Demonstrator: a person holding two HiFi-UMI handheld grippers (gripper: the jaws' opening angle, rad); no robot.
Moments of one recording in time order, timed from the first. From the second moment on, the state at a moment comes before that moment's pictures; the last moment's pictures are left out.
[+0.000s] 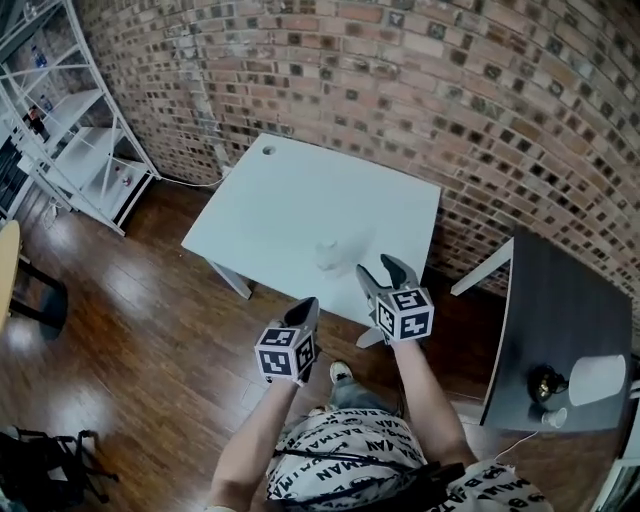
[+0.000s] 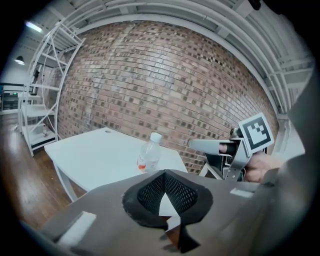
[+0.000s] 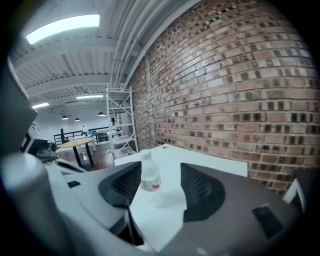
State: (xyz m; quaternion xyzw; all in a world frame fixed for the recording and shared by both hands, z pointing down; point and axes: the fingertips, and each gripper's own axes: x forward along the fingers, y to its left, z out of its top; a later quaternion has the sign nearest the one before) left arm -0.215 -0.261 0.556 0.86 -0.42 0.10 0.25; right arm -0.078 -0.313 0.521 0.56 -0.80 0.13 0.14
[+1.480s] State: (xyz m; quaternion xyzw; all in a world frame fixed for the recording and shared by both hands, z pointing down) left arm 0.221 0.092 0.552 0.96 0.07 0.21 0.15; right arm 0.371 0.224 0.580 0.92 -0.32 0.24 0.02
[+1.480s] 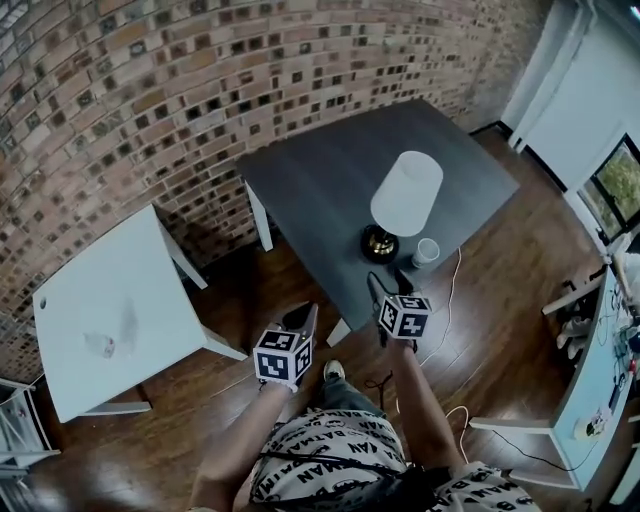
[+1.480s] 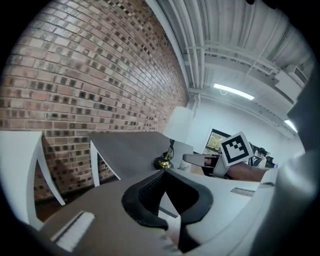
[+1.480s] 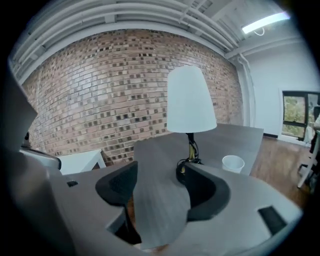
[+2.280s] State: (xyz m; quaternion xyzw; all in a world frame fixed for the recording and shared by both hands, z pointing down) left arm 0.355 0.102 0.592 0.96 0.05 0.23 0.16; right arm 0.549 0.205 0.643 0.91 -0.33 0.23 0.01
